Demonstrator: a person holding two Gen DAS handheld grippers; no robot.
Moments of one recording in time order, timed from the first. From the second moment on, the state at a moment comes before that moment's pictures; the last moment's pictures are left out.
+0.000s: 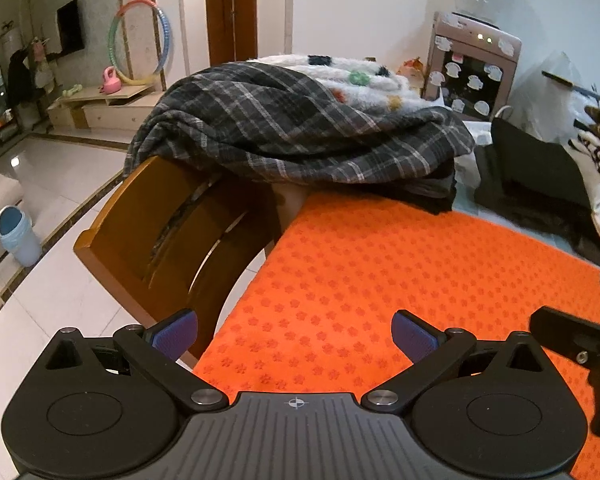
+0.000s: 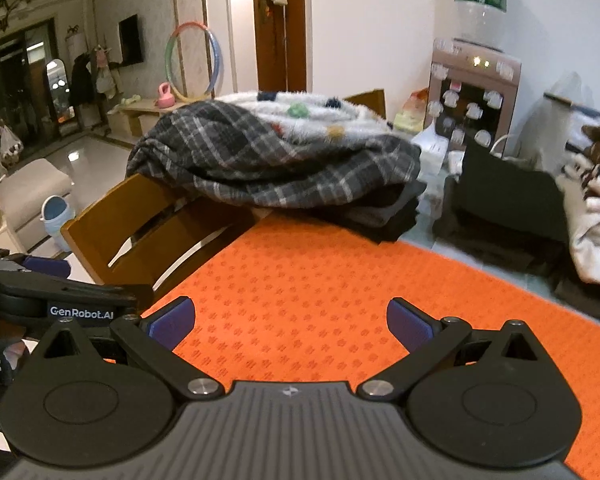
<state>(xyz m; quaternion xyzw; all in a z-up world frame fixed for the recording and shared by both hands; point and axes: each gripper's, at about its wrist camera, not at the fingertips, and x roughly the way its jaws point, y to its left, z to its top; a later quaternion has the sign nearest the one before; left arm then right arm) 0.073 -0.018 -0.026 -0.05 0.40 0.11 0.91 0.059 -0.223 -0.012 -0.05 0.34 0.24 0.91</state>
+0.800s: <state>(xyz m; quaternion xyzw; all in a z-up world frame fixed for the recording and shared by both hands) 0.088 -0.006 -0.041 -0.07 0.42 0.09 0.90 0.063 -0.224 -0.022 -0.03 0.36 0.19 0.91</state>
